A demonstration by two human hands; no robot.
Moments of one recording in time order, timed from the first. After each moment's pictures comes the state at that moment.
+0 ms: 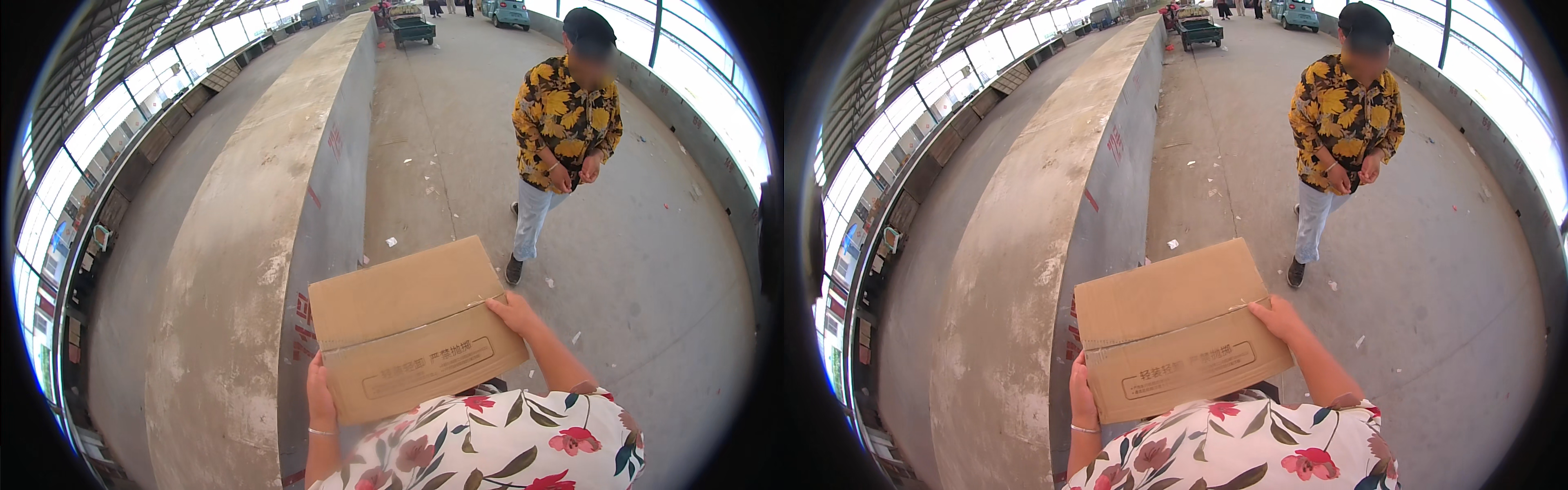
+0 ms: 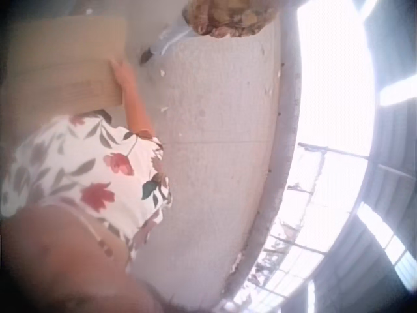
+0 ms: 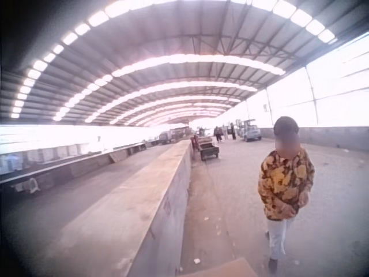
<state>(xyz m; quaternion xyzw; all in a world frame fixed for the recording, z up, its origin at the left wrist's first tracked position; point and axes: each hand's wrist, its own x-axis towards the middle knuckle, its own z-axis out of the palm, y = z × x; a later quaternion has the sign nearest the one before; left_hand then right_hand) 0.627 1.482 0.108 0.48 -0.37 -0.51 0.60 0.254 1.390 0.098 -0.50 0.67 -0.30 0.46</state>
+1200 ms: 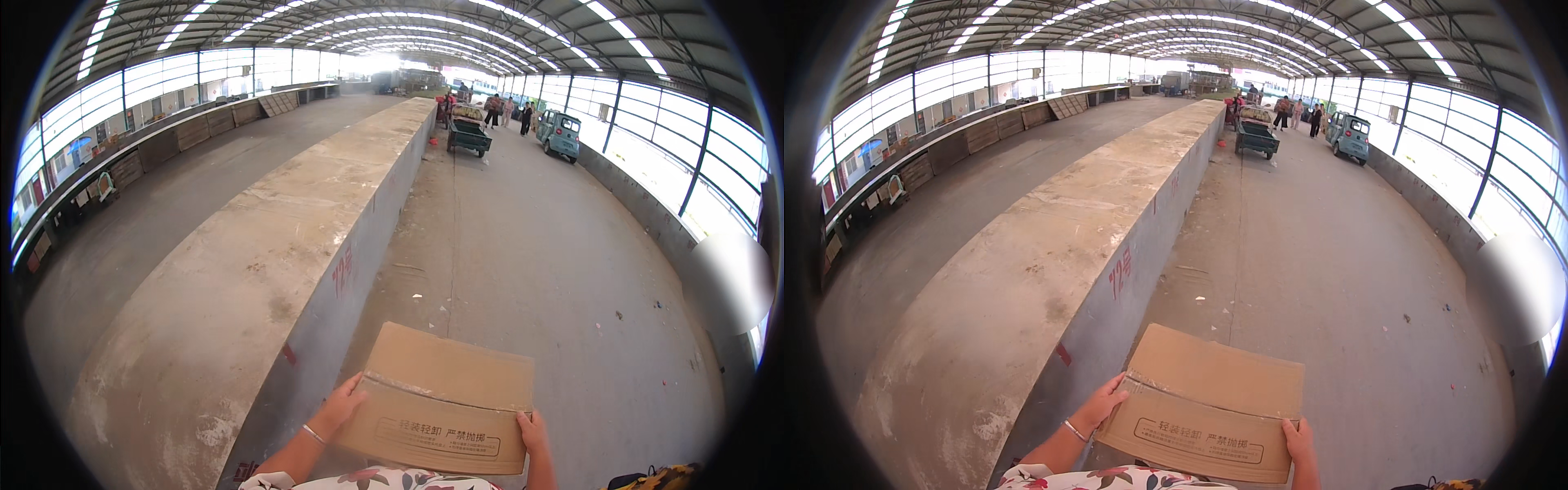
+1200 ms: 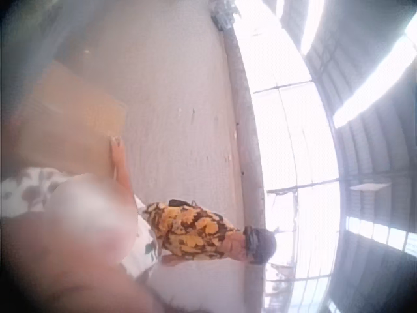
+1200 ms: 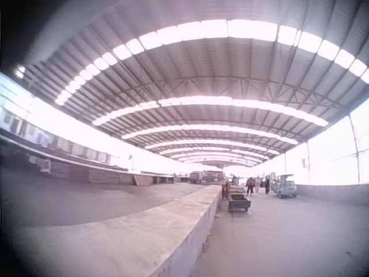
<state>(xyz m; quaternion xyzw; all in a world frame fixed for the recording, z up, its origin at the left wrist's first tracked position) 0.532 0.964 0.071 0.45 -0.50 -0.58 0.46 0.133 1.039 0.100 -0.40 0.68 -0.46 0.40</state>
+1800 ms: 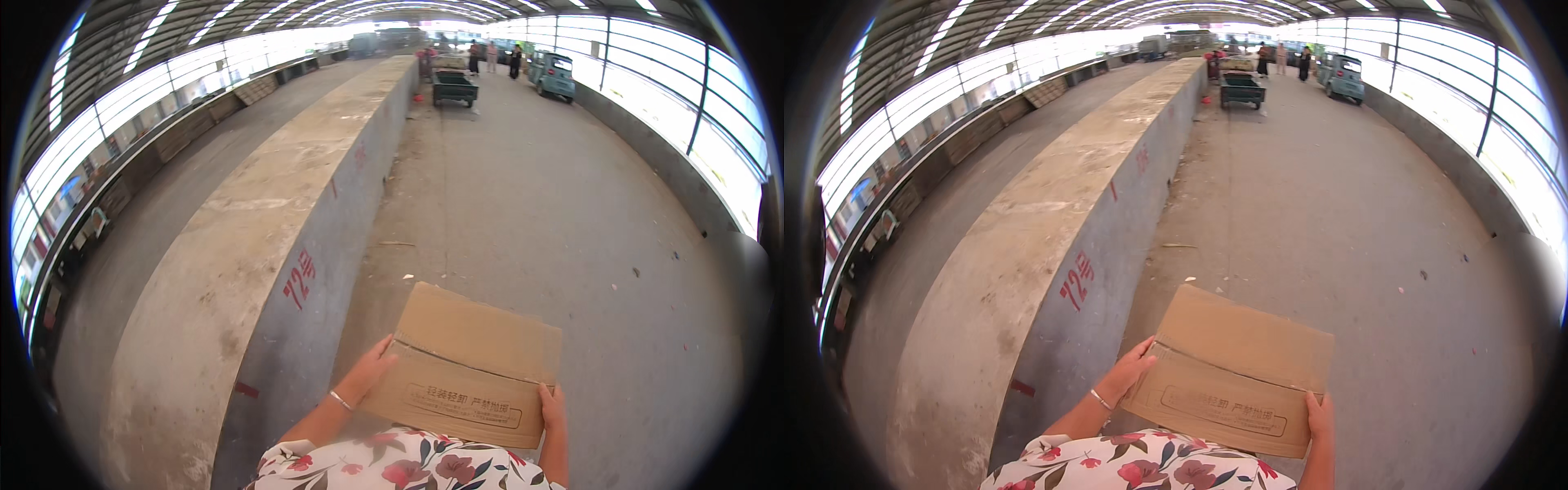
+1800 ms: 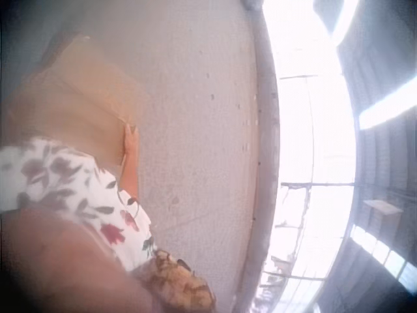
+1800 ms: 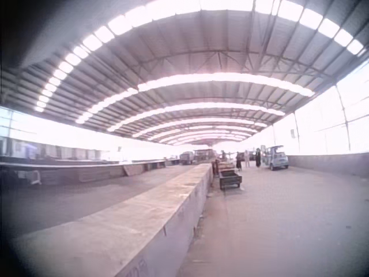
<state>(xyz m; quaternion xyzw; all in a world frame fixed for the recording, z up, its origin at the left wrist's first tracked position) 0.397 0.691 0.062 0.48 -0.49 -0.63 0.38 0.032 0.791 0.025 -0.33 0.69 -0.50 0.40</state>
